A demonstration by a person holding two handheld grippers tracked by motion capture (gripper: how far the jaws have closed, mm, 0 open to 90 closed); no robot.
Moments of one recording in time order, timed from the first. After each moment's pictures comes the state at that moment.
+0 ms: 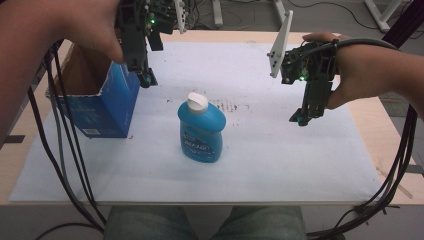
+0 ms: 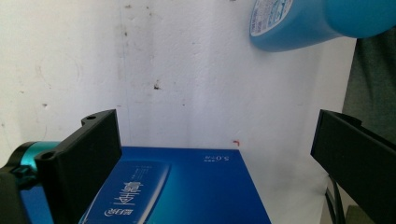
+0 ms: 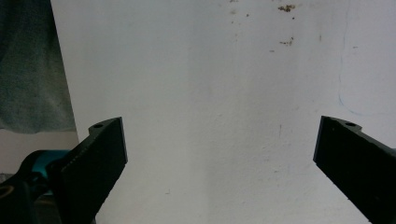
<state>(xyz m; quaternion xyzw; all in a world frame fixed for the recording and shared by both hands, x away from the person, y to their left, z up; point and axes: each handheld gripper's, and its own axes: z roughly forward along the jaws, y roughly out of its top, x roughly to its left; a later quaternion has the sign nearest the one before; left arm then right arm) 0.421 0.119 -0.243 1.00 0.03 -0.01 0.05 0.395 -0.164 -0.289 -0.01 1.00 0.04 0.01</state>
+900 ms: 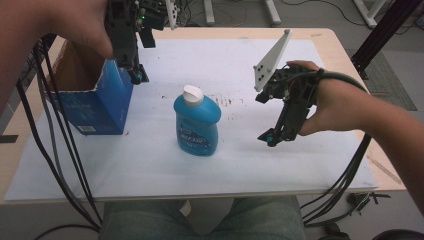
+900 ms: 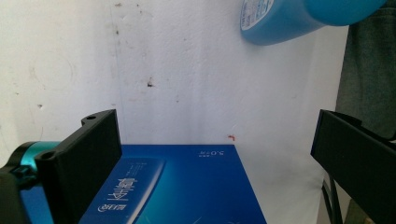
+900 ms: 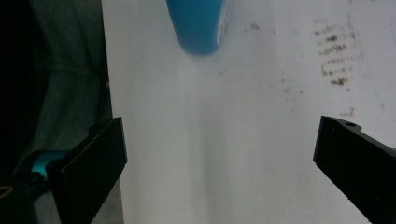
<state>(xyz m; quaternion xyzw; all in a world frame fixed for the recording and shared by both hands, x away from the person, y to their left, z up) 0.412 0.123 -0.241 1.00 0.02 -0.01 0.05 0.344 -0.153 -0.322 0.05 0.98 0.21 -0.02</state>
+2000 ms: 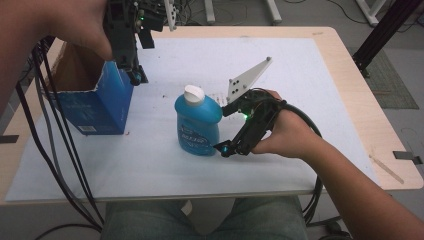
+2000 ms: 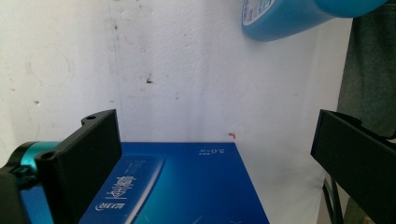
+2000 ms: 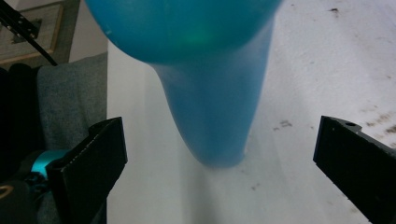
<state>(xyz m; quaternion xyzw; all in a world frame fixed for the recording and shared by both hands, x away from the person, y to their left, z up) 0.413 0.125 -0.244 1.00 0.02 -0.01 0.05 0.337 -0.112 -0.381 0.09 0.92 0.37 -0.04</state>
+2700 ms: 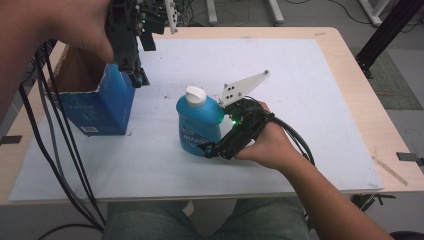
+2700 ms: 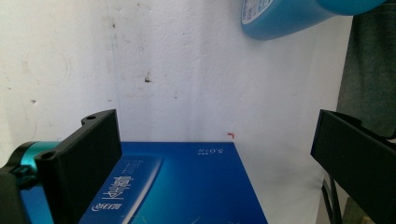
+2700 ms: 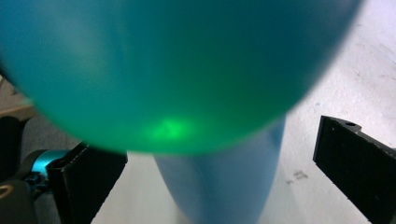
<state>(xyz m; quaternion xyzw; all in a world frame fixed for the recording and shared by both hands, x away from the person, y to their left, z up) 0.413 0.126 -0.247 1.00 0.02 -0.01 0.05 0.333 -0.095 -0.405 0.12 0.88 0.46 -0.02</state>
